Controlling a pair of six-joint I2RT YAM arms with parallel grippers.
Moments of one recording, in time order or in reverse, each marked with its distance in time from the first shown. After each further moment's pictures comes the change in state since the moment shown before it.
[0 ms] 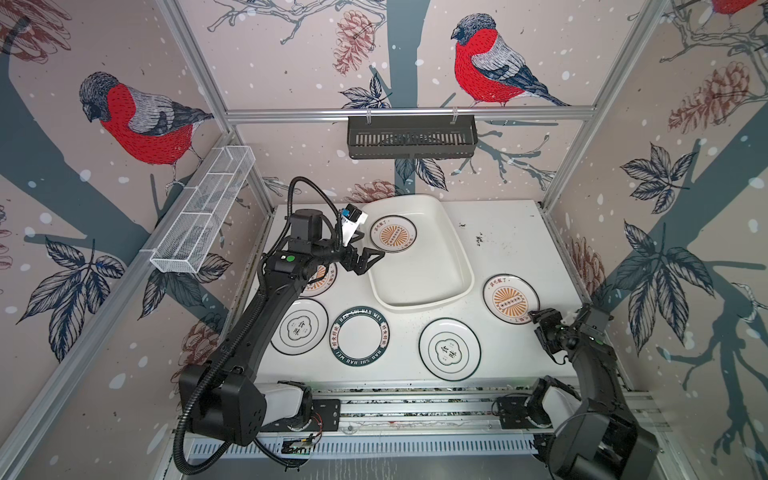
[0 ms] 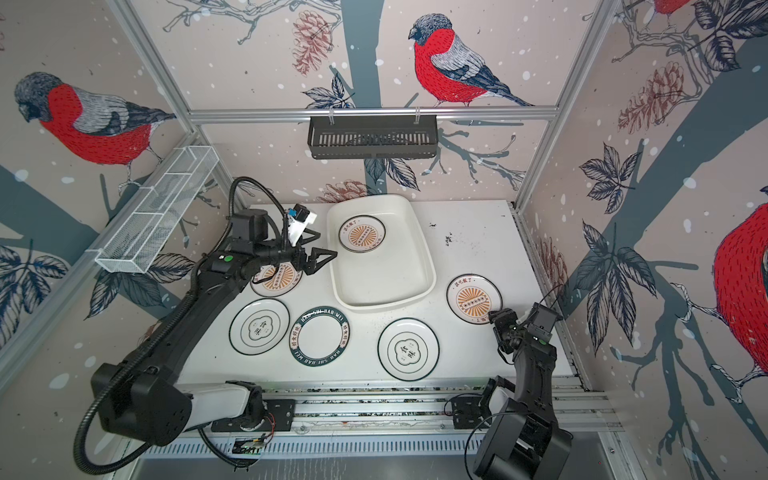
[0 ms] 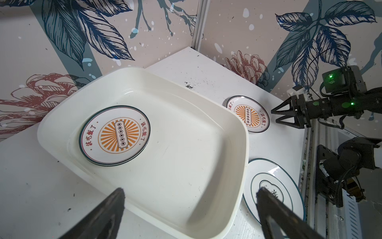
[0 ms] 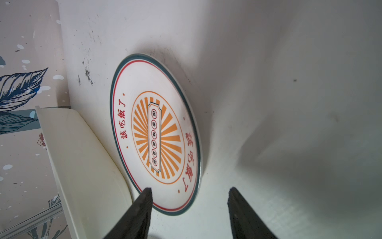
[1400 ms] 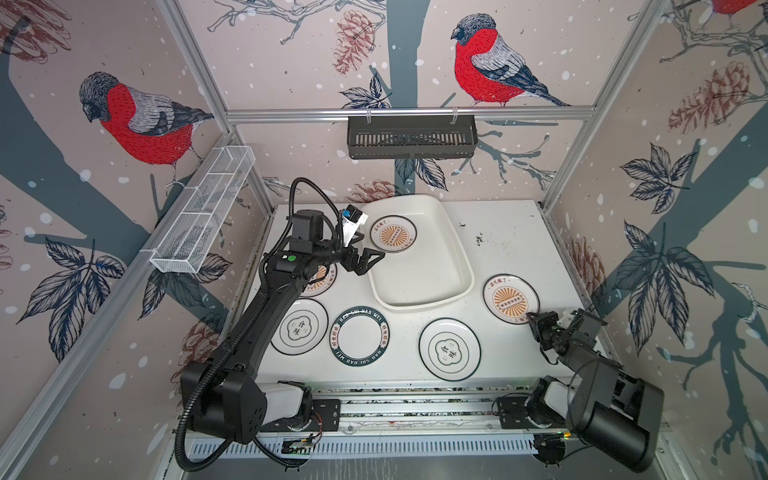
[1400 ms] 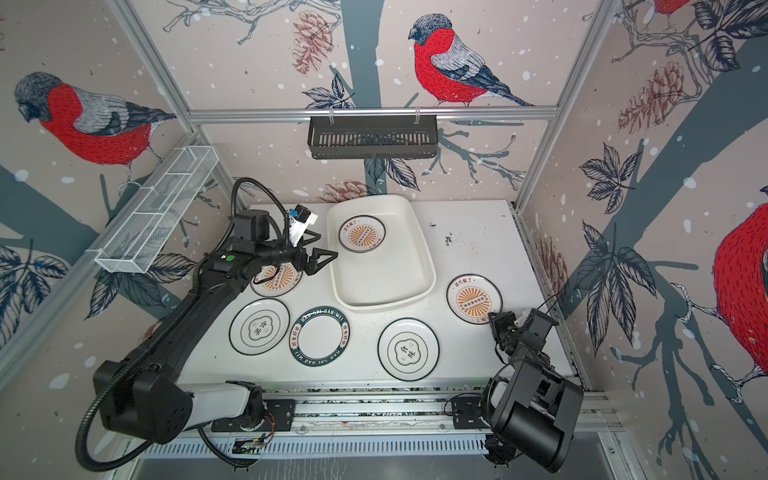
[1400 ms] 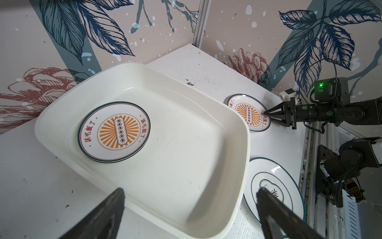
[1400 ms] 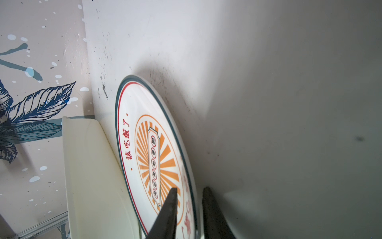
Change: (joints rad) left arm -0.001 0.009 -0.006 0.000 -0.007 -0.003; right arm -0.023 0.237 -0.153 0.537 -0.083 0.096
